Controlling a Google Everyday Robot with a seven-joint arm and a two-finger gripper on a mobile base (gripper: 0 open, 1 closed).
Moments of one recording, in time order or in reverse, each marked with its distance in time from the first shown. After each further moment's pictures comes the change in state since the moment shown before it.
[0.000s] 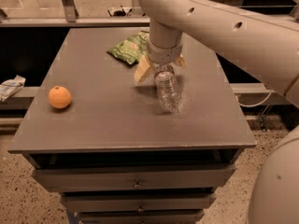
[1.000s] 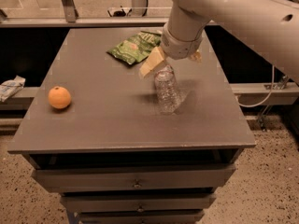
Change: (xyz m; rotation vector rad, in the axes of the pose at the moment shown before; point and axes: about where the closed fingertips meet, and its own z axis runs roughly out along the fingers) arm 0.021 -0.017 -0.041 -0.079 -0.052 0.002
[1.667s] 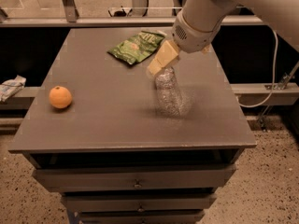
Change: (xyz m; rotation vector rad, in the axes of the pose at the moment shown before) arm 0.020 -0.001 -0.049 -0.059 -0.045 -0.190
